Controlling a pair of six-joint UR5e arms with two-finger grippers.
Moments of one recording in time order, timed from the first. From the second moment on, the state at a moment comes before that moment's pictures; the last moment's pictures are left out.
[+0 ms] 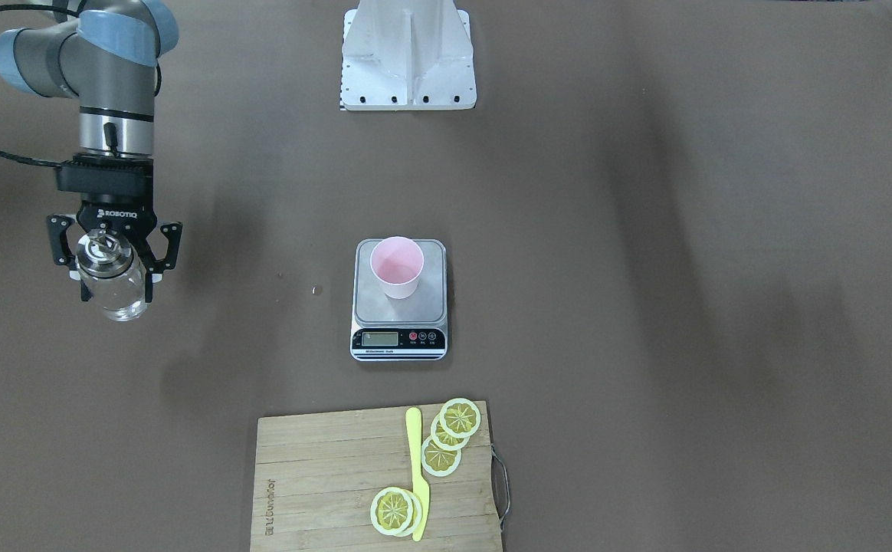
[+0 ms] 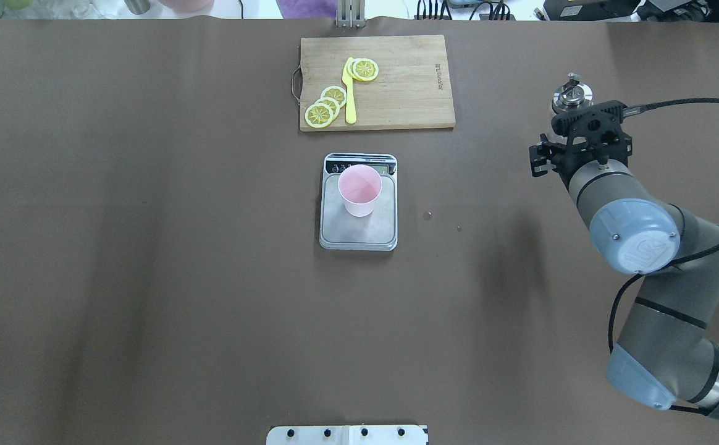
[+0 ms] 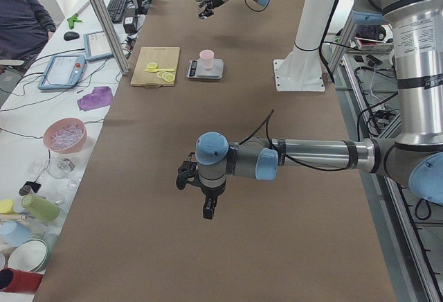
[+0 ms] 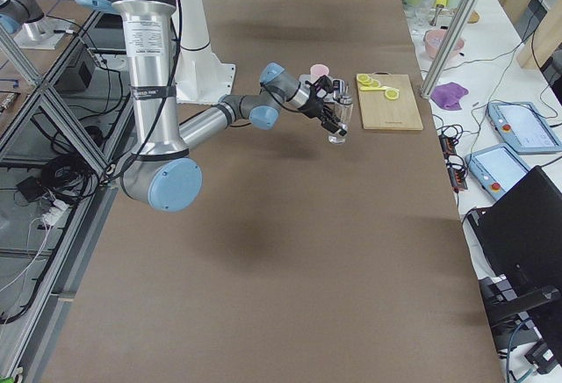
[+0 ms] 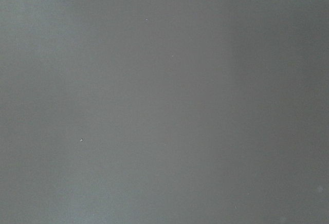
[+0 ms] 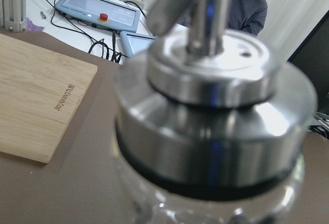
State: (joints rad) left arm -1.51 -1.37 -1.77 -1.67 -2.30 0.06; right arm 0.55 -1.42 1.93 -1.21 1.00 0.87
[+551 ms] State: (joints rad) left arm -1.50 -1.37 -1.76 -1.67 -2.30 0.06; right arm 0.43 -1.27 1.95 -1.59 0.87 0.92
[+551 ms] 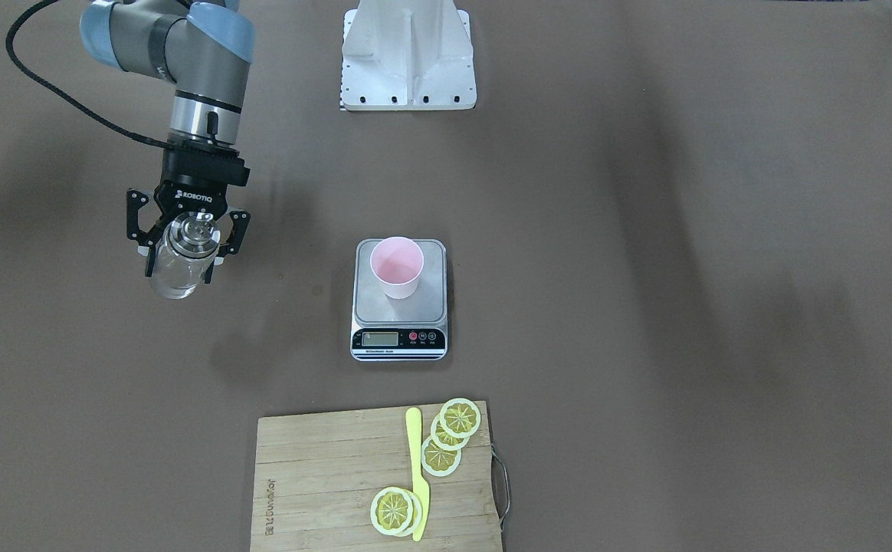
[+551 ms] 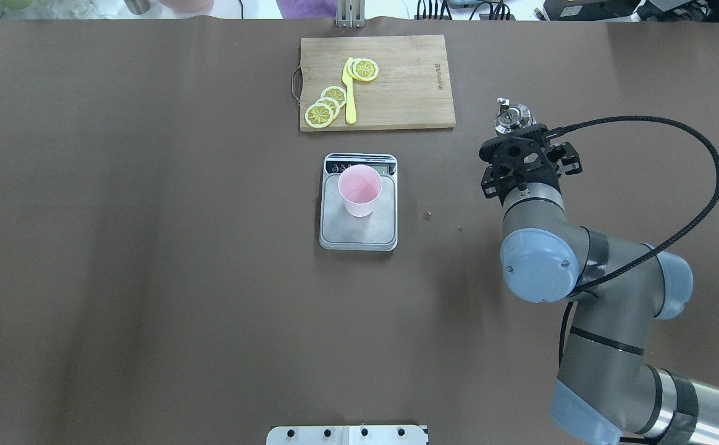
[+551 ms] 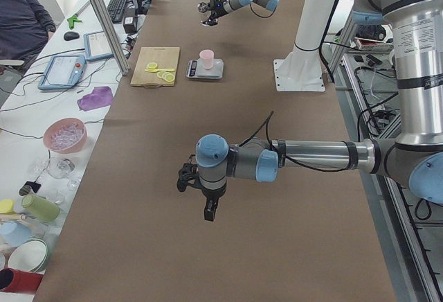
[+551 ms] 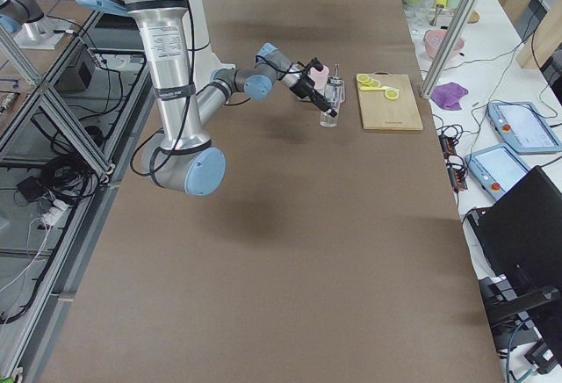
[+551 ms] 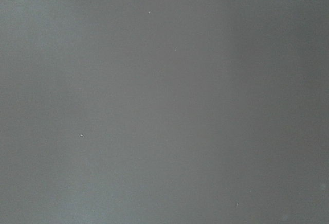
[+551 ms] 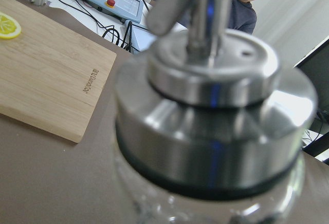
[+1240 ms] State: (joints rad) left arm -1.50 -1.35 -1.75 -1.67 -2.30 0.06; right arm 0.34 -1.12 1.94 -1.99 0.81 1.02
